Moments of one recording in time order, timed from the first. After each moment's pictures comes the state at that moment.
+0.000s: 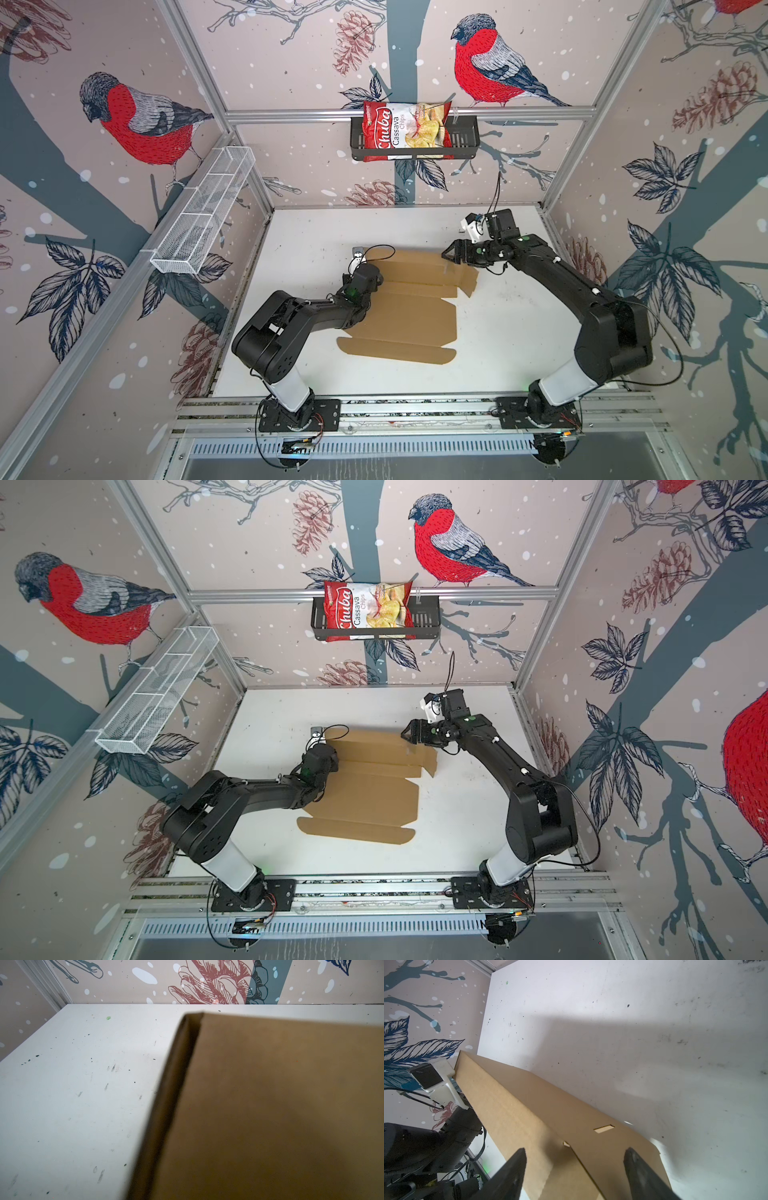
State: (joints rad) left arm -0.56 1.67 0.66 0.44 -0.55 -0.31; right arm 0.36 1.59 1.26 -0.57 -0.50 0.31
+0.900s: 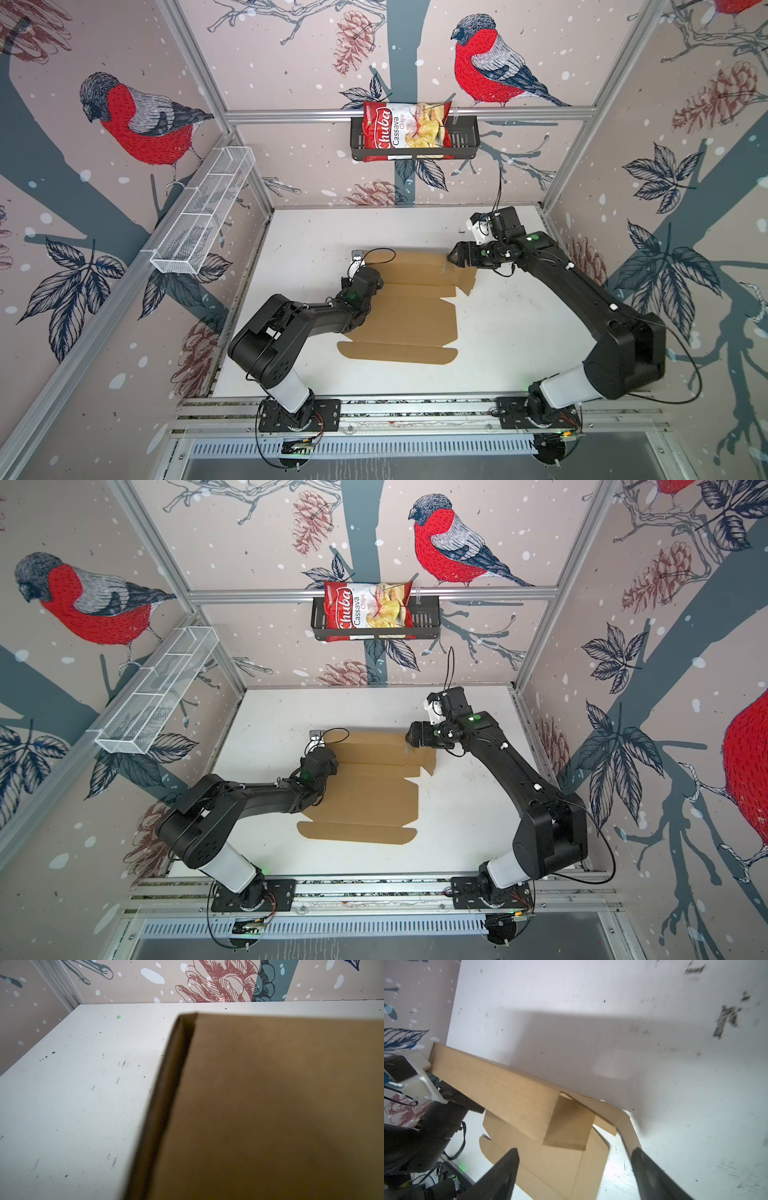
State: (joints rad) left arm -0.58 1.64 0.63 0.43 -0.62 -0.31; right arm 0.39 1.50 1.35 -0.78 -0.31 0.27
